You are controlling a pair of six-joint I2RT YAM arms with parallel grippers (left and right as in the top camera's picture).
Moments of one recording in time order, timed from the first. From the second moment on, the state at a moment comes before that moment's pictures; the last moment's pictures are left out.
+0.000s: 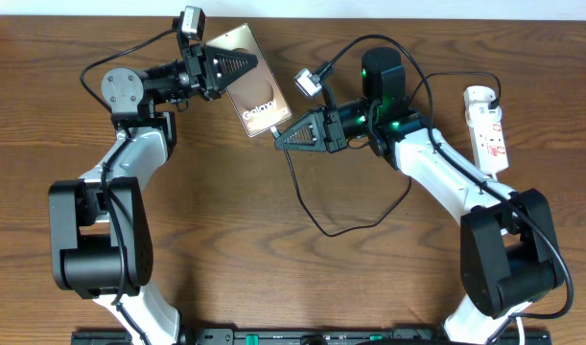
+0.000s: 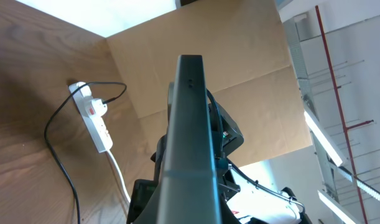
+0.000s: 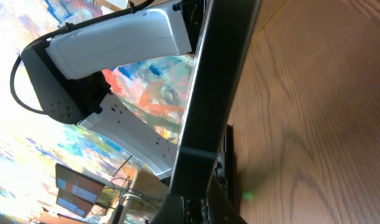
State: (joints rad) left arm 0.04 1.89 1.14 1.33 1.35 -1.78; right arm 0.38 1.85 1.25 0.22 -1.52 0.60
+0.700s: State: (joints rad) left arm 0.03 1.89 1.14 1.33 1.35 -1.76; right arm 0.38 1.85 1.25 0.23 -1.52 0.62
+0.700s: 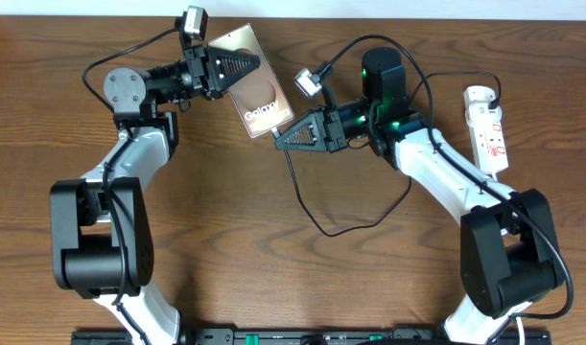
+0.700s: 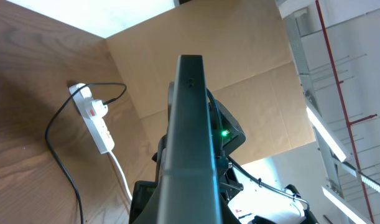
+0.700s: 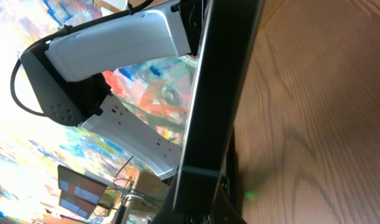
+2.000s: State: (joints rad) left arm 0.01 1.89 1.16 1.38 1.35 -1.74; right arm 0.38 1.86 1.23 0.47 -1.53 0.88
